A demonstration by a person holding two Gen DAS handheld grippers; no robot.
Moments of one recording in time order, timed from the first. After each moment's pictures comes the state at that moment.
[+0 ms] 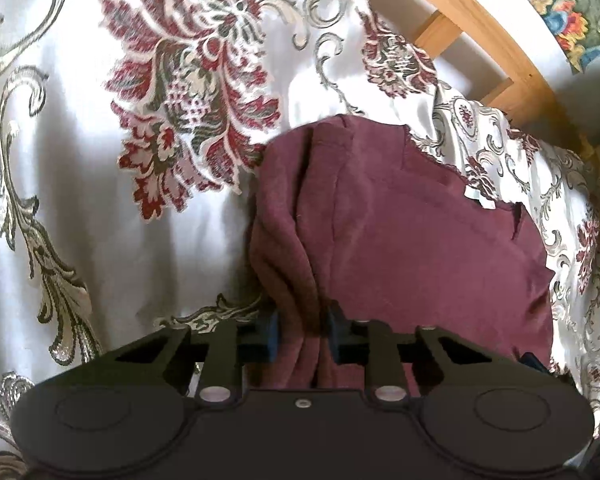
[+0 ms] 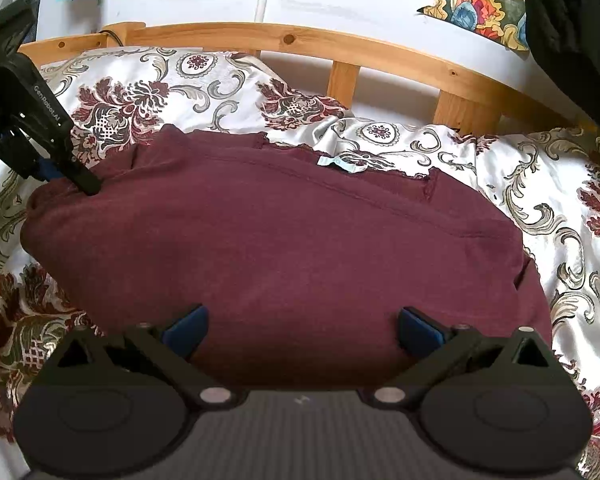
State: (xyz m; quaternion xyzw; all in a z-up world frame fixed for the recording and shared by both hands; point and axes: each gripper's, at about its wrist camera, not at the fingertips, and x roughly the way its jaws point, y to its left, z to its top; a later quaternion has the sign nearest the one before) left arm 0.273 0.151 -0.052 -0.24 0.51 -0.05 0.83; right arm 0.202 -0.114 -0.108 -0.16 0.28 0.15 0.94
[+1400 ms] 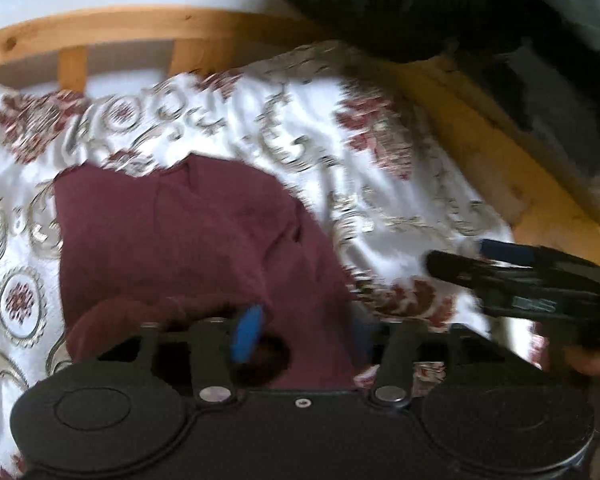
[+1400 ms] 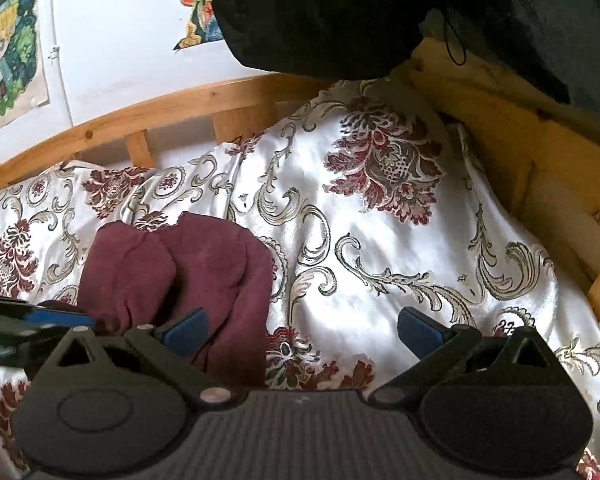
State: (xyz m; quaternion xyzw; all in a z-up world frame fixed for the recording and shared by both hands) left arm 0.240 -0.136 0.031 -0.06 0.41 -0.28 0.86; right arm 0.194 -0.322 -0.001 0.03 0.31 0.00 0.95
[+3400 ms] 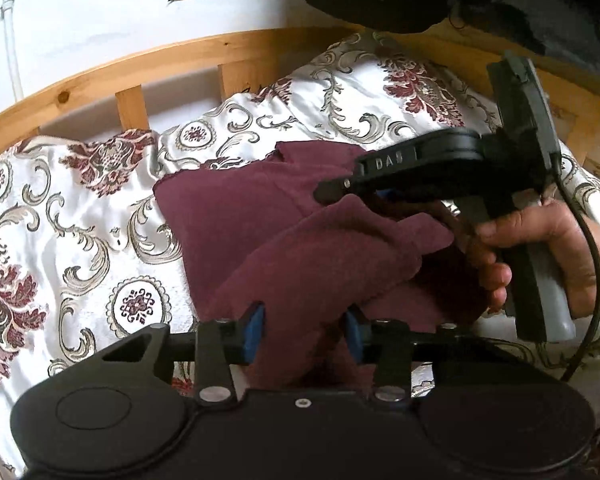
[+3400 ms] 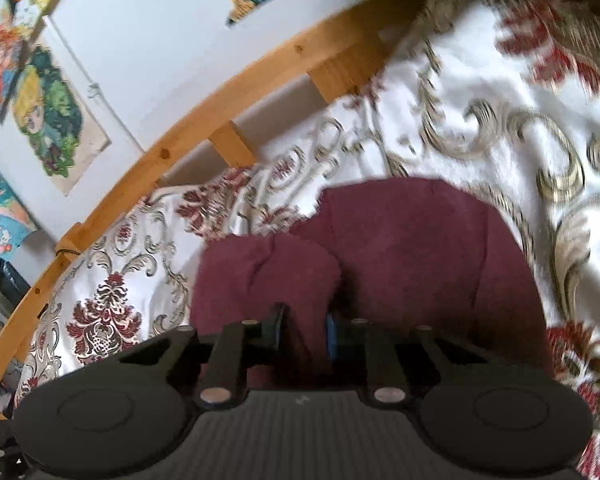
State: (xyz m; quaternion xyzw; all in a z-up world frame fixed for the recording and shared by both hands) left arm 0.209 -0.068 -0.014 0.08 0.35 -0.23 0.91; right arm 0.297 -0.239 -0.084 0.20 0.29 0.16 0.92
